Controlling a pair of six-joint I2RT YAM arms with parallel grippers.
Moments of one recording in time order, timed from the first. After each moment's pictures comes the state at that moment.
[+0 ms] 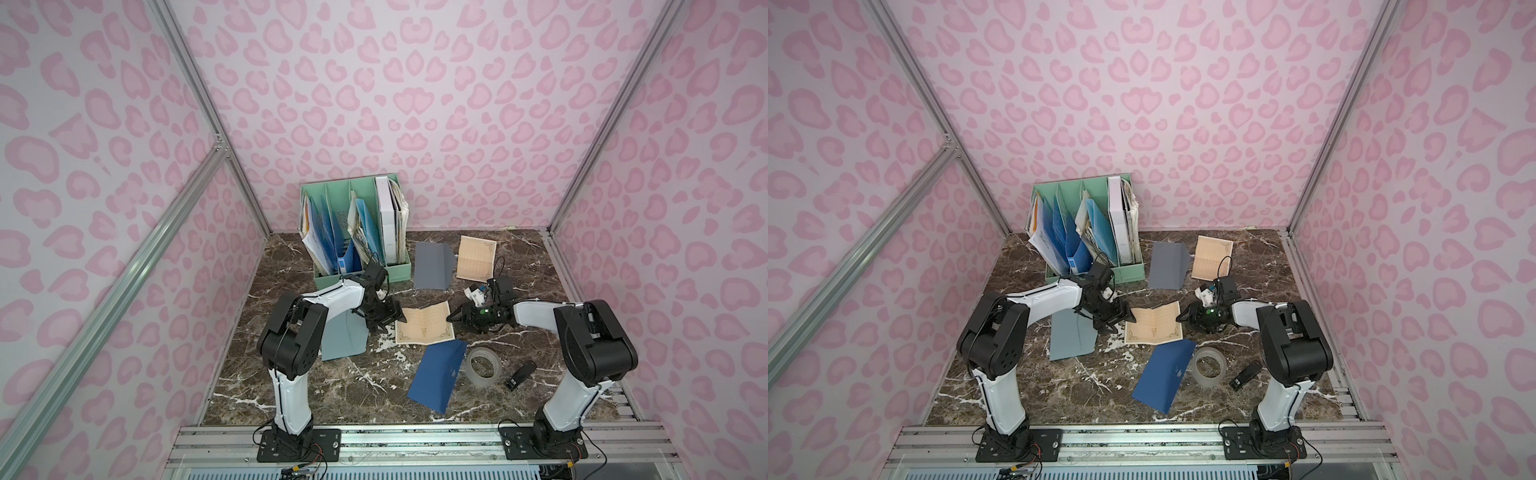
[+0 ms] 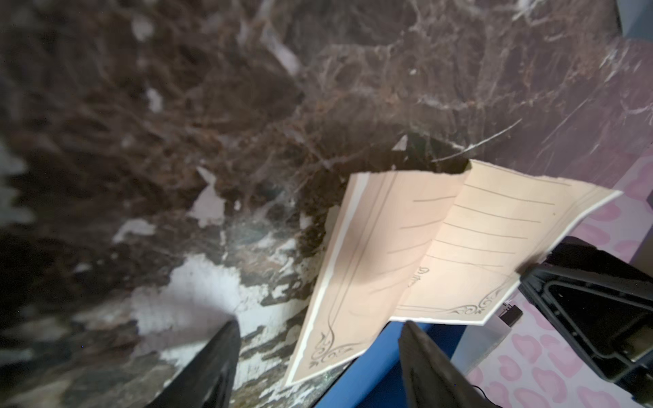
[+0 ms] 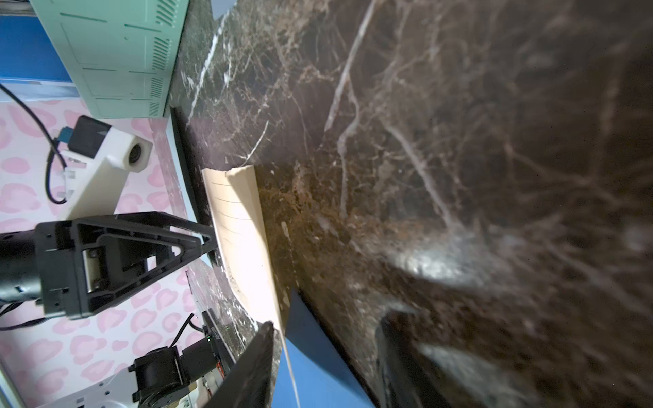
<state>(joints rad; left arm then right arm) -0.45 1.93 1.25 -0.63 0.50 -0.78 0.26 1.78 0.83 -0.12 -0.78 0.55</state>
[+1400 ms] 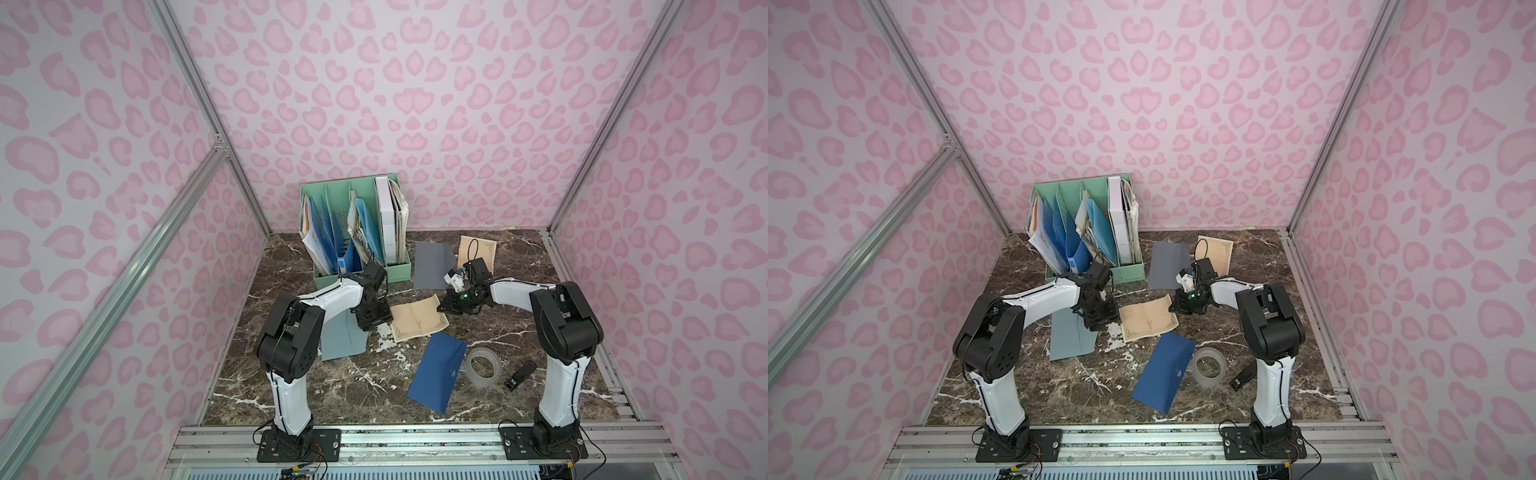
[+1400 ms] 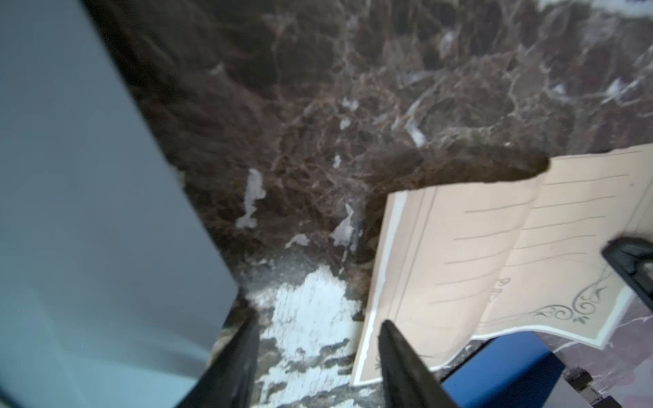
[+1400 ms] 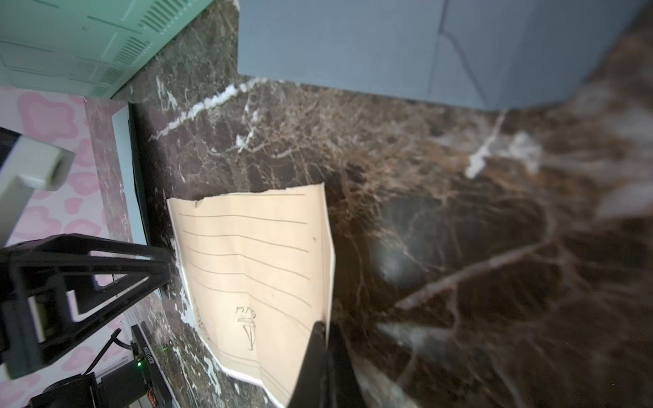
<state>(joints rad) -0.46 1.88 1.27 -0.74 0.21 -0.78 0.37 2.00 1.19 -0.31 -0.62 0.36</state>
